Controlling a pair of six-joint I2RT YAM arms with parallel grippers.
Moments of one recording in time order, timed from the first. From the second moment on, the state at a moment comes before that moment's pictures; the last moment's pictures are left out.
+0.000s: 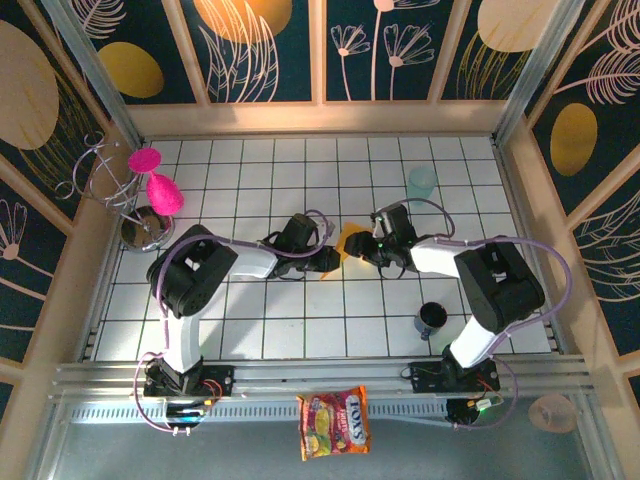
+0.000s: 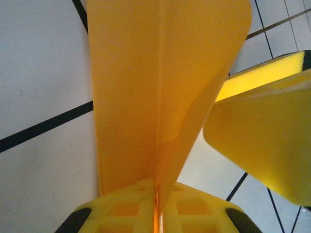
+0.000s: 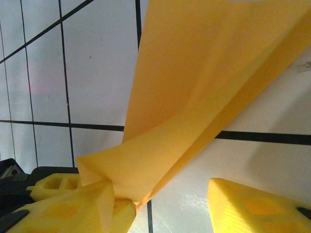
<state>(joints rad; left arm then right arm) -0.72 1.95 0.93 0.25 0.43 -0.60 0.47 1.67 0.73 0.06 -0.37 0.72</state>
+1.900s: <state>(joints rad) -0.71 1.85 0.91 0.09 0.42 -0.65 0.50 1.76 0.90 -0.19 -0.28 0.74</state>
